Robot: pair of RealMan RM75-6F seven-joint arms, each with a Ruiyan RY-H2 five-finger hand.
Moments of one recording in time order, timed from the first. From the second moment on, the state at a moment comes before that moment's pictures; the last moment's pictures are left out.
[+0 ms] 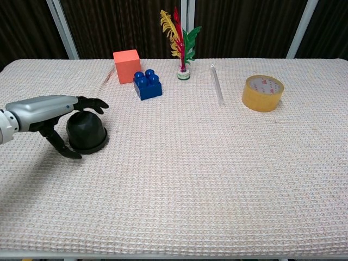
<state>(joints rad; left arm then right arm) -0.61 -1.59 -0.09 -1.30 1.34 0.86 0.03 0.06 -1.04 0.06 -1.68 -1.49 1.48 -0.12</state>
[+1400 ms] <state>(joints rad) -0.63 -1.61 -0.08 -1.26 1.30 0.86 0.02 0.07 -1.05 0.07 -1.66 -1.45 1.45 -0.12</state>
